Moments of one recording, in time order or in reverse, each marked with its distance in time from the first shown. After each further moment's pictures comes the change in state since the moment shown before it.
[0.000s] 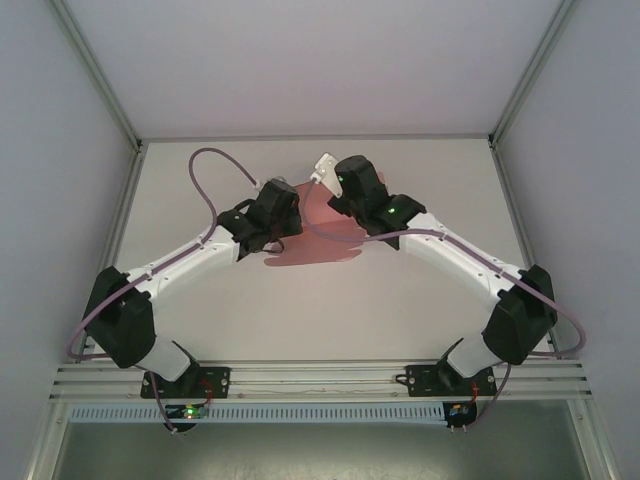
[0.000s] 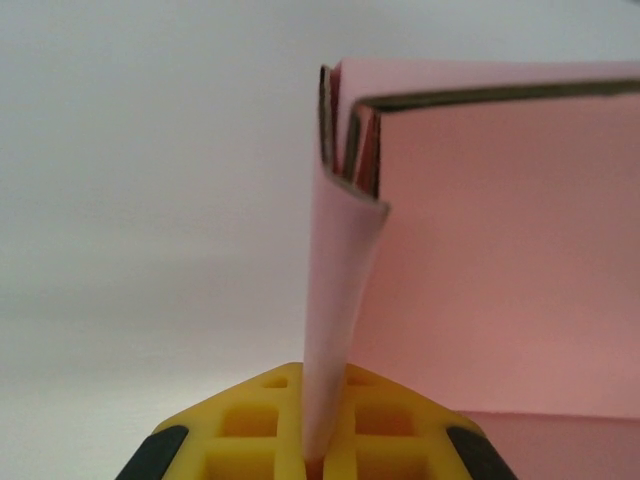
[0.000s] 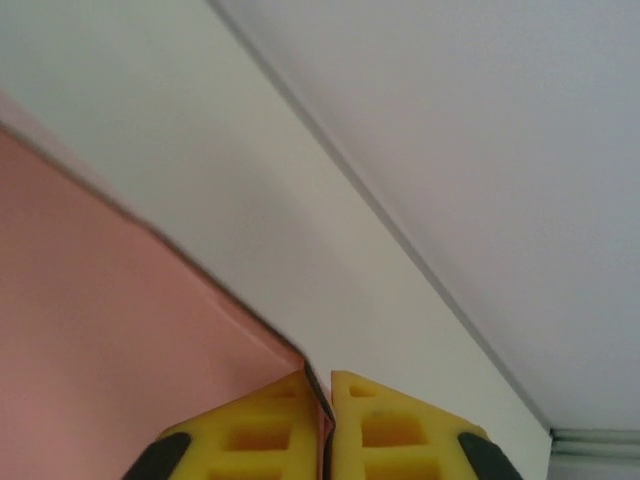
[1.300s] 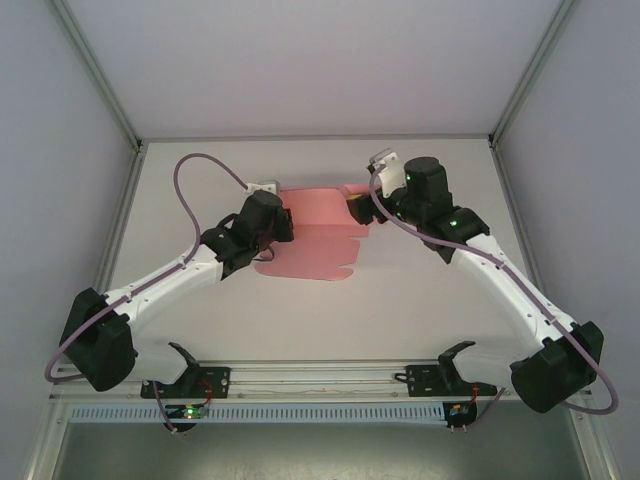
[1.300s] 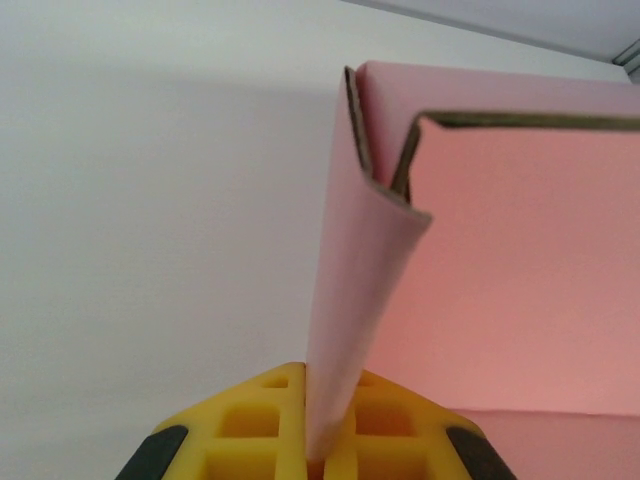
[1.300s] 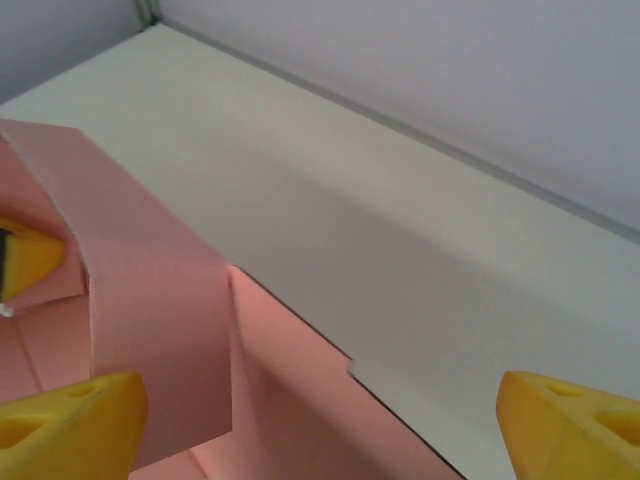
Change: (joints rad) left arm -0.002 -0.157 -0.178 0.188 -0.015 0.130; right arm -0.248 -0.293 -0.188 -0.035 -0.589 0.367
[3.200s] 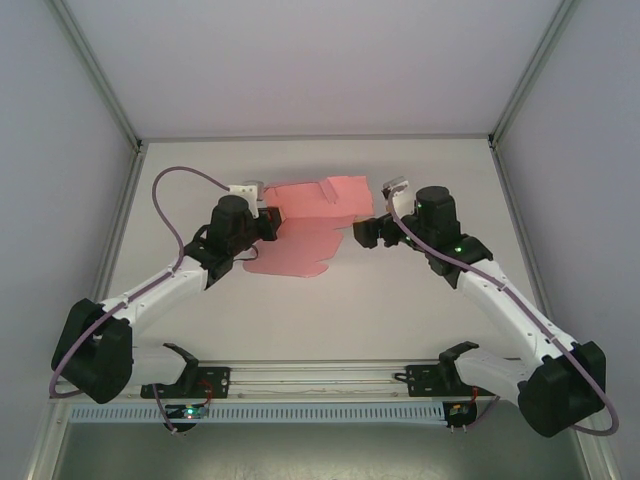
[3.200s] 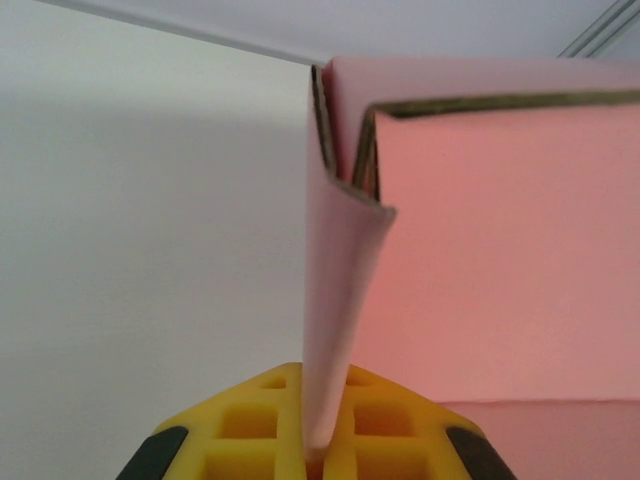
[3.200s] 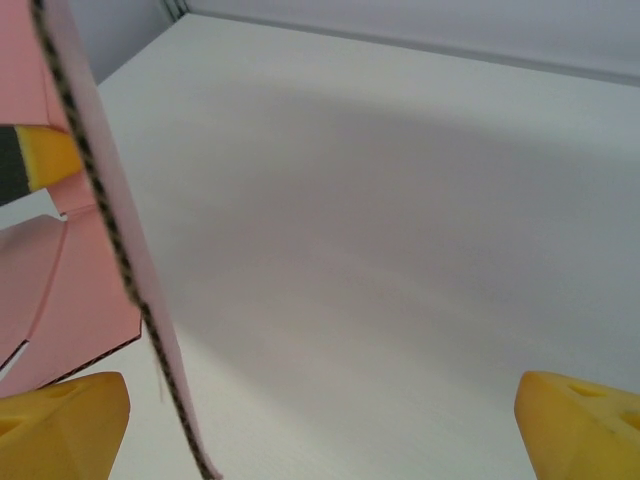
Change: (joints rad) left arm 0.177 -0.072 -0.230 0.367 0.277 0.108; right arm -0.057 -0.131 -0.287 0.146 -0.136 0.185
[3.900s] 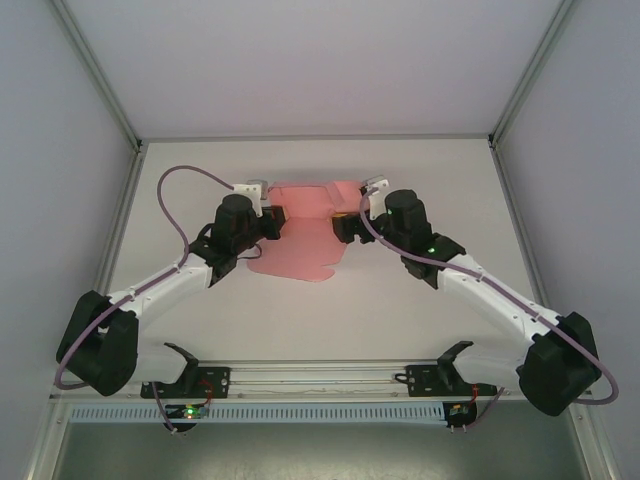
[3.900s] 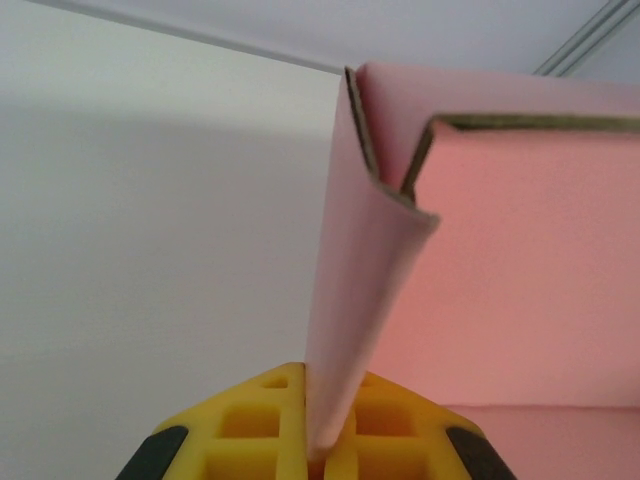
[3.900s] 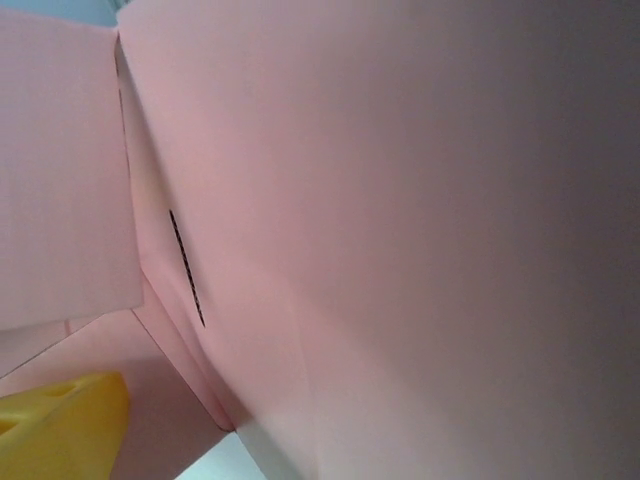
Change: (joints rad) left arm -0.011 0.046 0.016 0.037 -0.010 -0.008; right arm 0.167 0.078 0.006 0.140 0.274 0.069
